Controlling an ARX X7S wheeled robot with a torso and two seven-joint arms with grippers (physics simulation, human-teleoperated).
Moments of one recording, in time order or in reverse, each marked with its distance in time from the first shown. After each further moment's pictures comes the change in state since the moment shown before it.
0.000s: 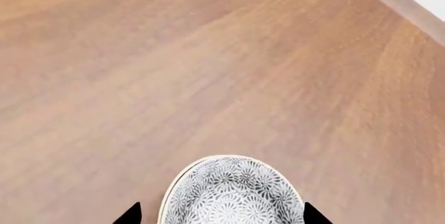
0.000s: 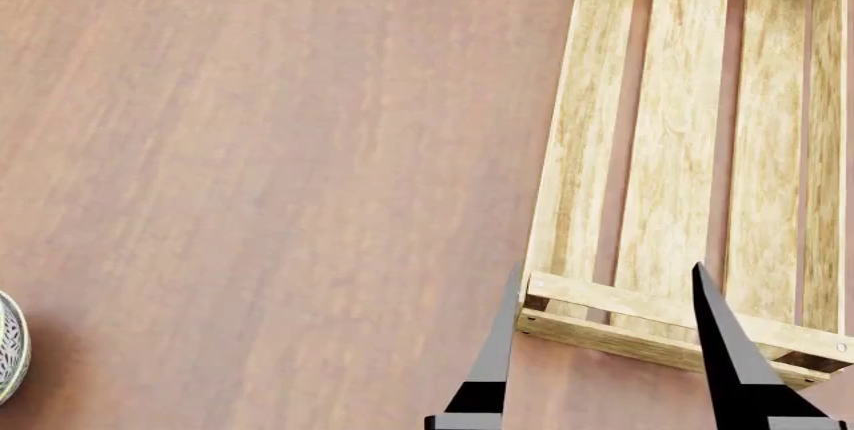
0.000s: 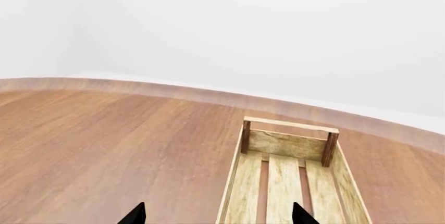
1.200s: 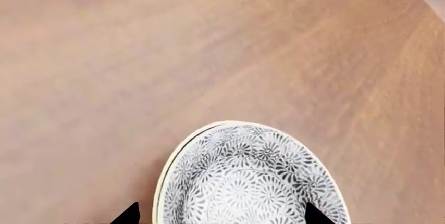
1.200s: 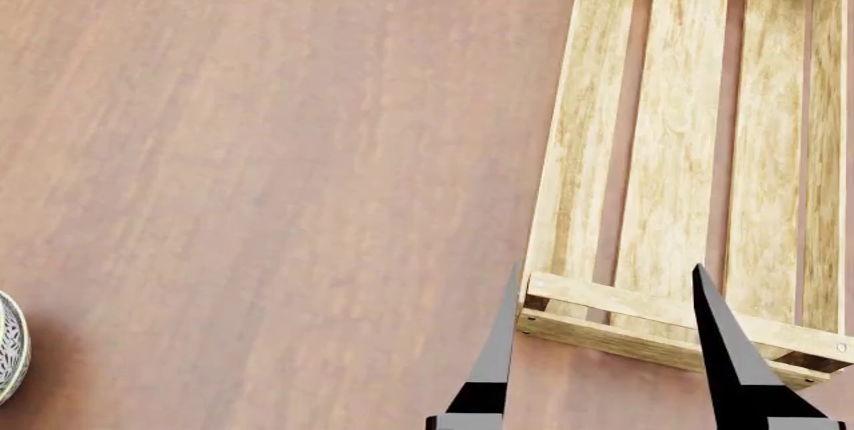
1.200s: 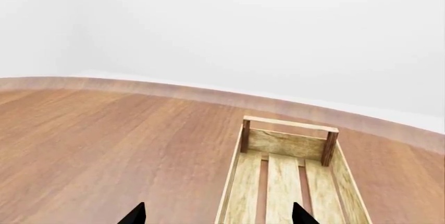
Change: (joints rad) left arm -0.115 0.066 0.065 -0.220 -0.045 -0.008 0.068; right arm 0.002 0.015 -0.015 0.011 0.002 -0.021 0.012
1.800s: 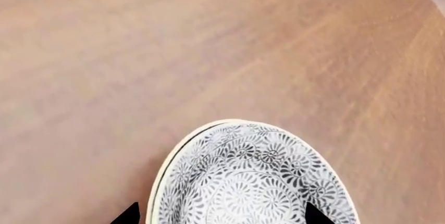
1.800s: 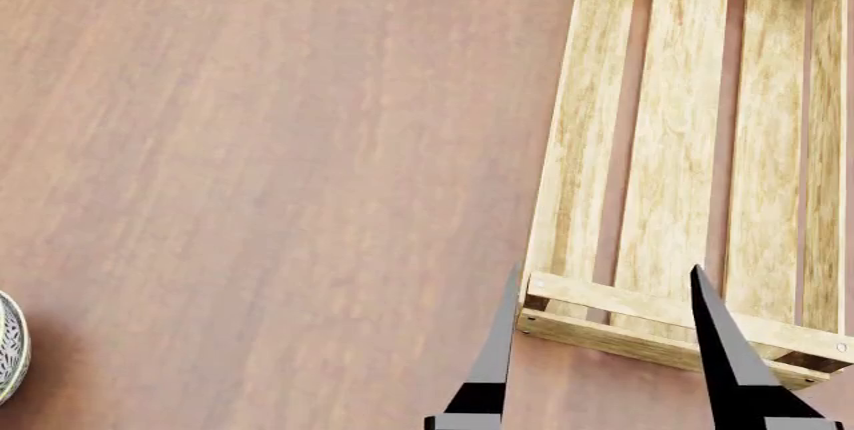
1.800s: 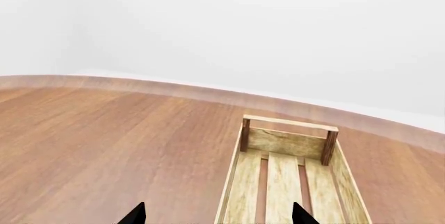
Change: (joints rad) left arm -0.048 0.009 0.024 -0.064 -0.001 -0.003 0.014; right arm 0.006 0.004 -0.011 0.002 0.001 0.001 0.009
